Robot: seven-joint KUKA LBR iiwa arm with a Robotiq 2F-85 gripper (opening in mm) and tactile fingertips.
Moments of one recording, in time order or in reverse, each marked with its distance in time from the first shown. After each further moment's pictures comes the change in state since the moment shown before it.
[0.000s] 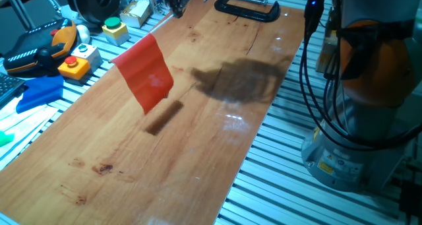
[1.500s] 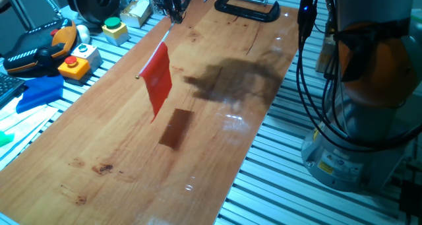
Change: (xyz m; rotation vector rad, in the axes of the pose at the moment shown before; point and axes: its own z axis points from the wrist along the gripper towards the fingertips) arm 0.021 -0.015 0.005 0.114 0.017 -0.469
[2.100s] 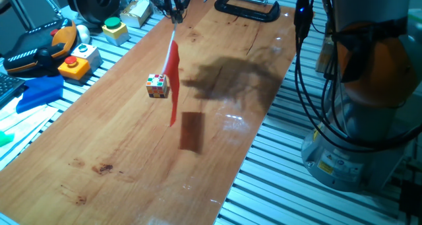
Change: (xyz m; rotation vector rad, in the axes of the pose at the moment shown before) arm 0.003 0.000 0.001 -0.003 0.013 -0.211
